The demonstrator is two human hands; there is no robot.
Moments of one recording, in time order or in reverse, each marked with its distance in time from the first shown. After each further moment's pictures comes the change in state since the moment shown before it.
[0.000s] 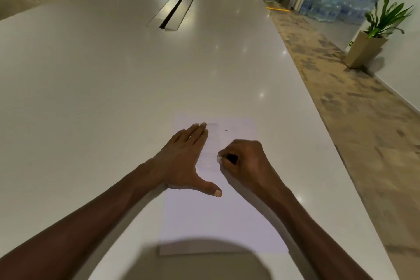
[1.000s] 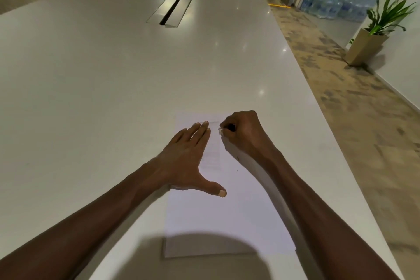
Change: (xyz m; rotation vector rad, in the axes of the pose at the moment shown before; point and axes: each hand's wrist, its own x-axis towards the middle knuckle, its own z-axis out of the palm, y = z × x) left_hand 0.000 0.002 -0.003 0.001 -0.041 -0.018; right_hand 0.073 0.021 0.003 -0.051 0.083 -0.028
